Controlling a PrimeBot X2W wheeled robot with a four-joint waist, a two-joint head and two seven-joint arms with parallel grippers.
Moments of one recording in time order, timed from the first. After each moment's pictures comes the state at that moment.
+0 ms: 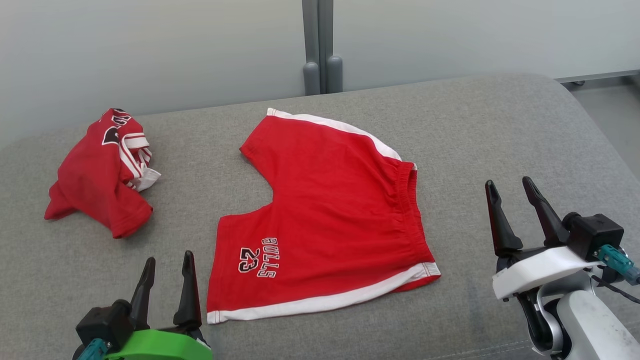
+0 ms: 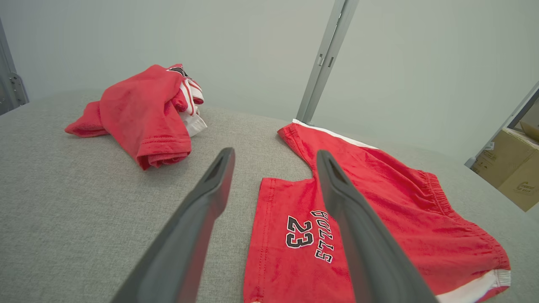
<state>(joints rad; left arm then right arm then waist) 0.09 0.07 -0.20 0.07 -0.49 0.09 -0.25 -0.06 -0.25 0.30 0.10 0.42 -0.08 -0.25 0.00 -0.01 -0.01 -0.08</state>
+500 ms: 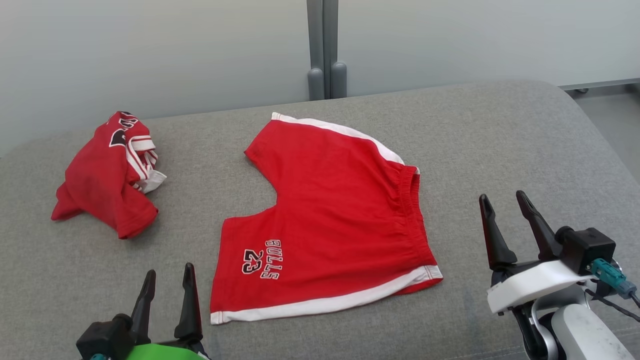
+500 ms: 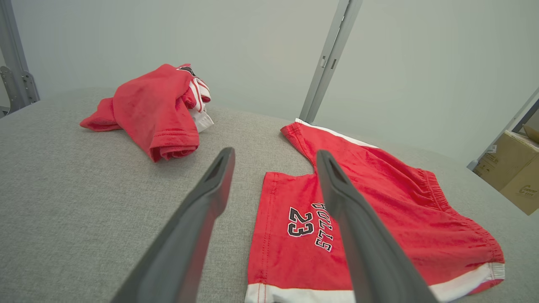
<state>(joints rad) 0.16 0.06 -0.18 0.02 -0.47 0.09 -0.25 -0.01 -0.23 0.30 0.09 0.39 -0.08 -0.25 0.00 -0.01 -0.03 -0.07</state>
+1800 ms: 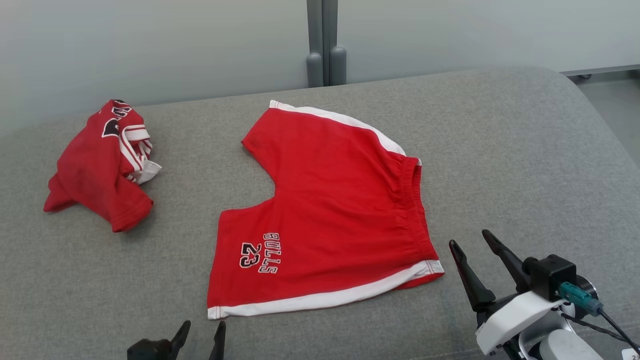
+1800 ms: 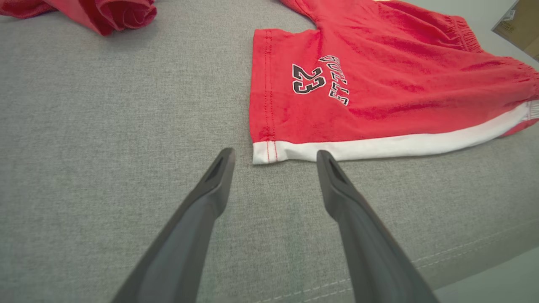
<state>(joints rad) 0.17 0.12 -0.30 0.24 -0.41 -0.01 -0.16 0.03 -0.26 0.39 0.18 0.34 0.03 -0.24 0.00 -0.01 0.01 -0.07</state>
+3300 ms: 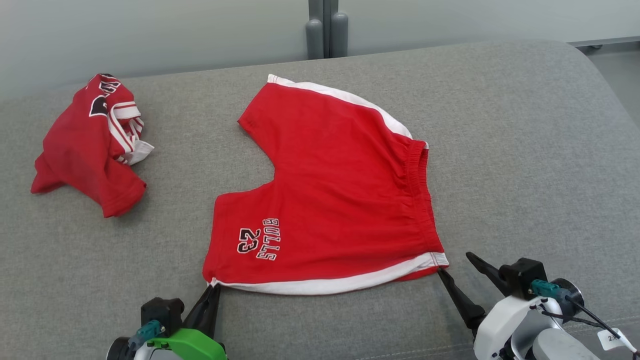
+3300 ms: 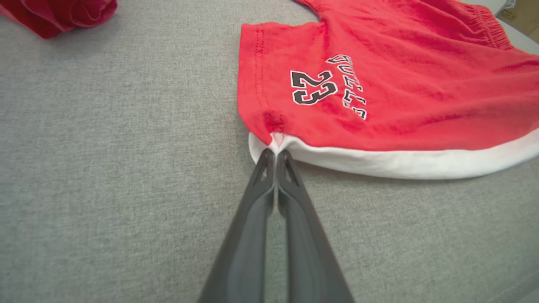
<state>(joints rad) -0.06 0.08 -0.33 0.50 -0.39 -0.06 -0.22 -0.05 -0.28 0.49 0.37 0.33 0.11 -0.20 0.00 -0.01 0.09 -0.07</state>
